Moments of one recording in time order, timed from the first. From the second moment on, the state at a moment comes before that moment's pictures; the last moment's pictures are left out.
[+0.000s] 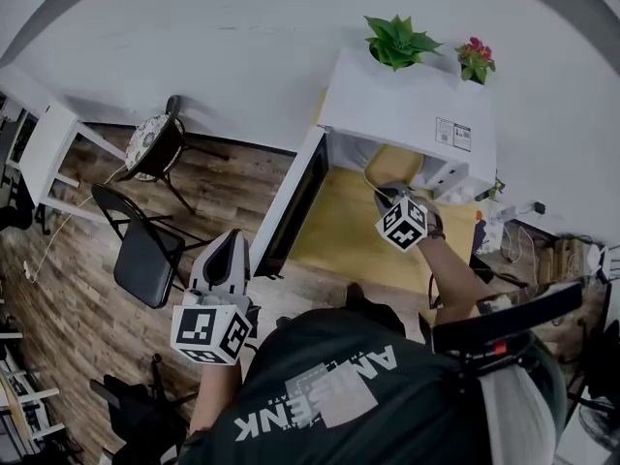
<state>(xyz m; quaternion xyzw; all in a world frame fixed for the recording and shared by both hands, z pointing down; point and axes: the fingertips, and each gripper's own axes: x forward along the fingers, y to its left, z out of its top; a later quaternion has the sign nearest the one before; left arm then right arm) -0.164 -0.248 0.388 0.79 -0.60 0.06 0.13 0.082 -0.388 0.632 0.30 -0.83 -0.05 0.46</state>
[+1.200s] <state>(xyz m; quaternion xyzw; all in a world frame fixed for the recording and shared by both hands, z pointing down) -0.134 -0.242 0.361 0.88 -0.47 0.04 0.10 0.050 -0.238 0.422 0.38 -0.87 -0.03 0.33</state>
